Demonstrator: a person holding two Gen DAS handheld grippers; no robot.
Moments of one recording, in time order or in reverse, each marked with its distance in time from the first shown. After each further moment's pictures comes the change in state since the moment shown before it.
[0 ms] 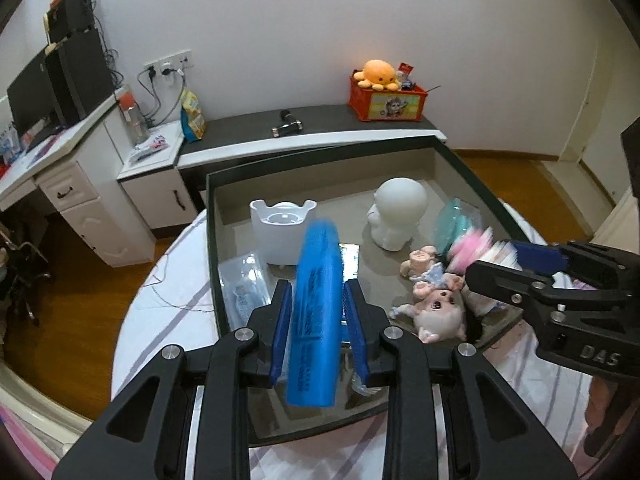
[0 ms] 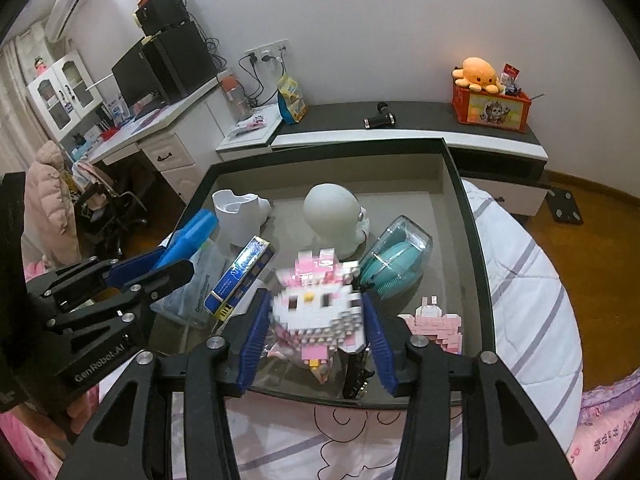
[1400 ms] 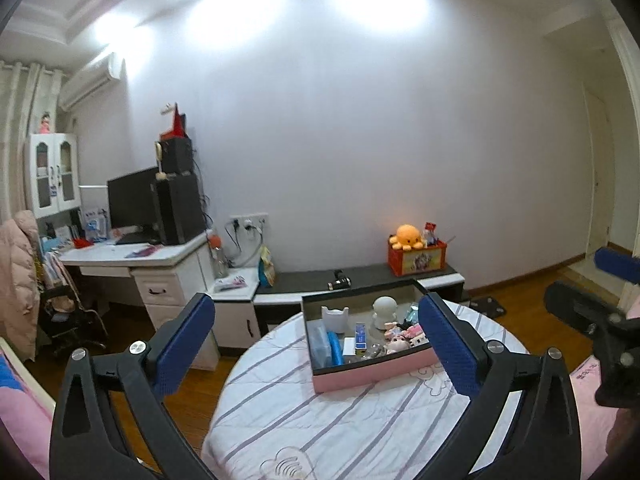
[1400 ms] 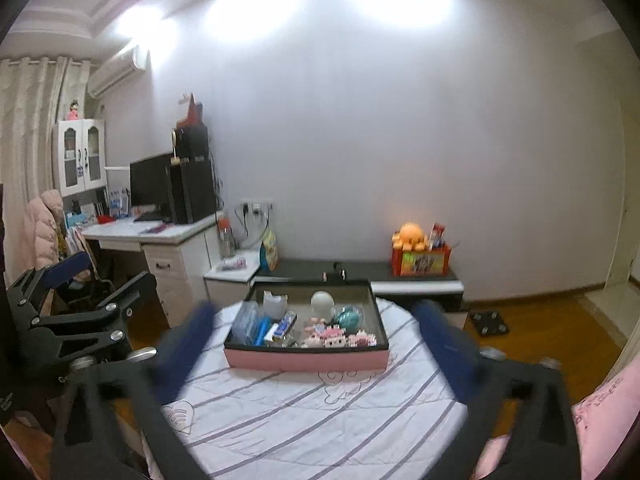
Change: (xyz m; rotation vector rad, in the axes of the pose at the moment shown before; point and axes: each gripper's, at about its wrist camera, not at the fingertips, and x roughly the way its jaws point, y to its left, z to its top) left arm -0.298 -0.035 -0.142 -0.034 -0.655 0.211; right arm -0.273 0.124 -0.153 -0.126 -0.653 -0.225
